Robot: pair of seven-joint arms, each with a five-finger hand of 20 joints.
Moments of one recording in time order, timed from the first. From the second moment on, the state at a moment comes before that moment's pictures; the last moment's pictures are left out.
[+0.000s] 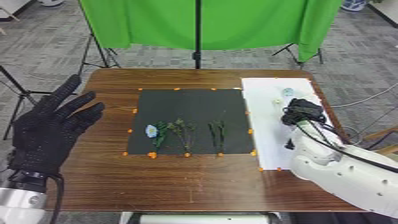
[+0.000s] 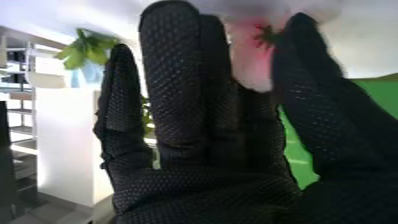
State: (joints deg) left arm 143.8 -53.4 -111.7 -141.1 30.7 7.0 14.3; right arm -47.8 -33.8 14.1 -97.4 -112.3 13.8 60.8
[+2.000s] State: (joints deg) left arm 132.9 -45.3 -110.8 -138.7 31.0 0.4 16.7; right arm -9.6 -77.4 -26.7 -87.3 -96.6 34.3 45.7
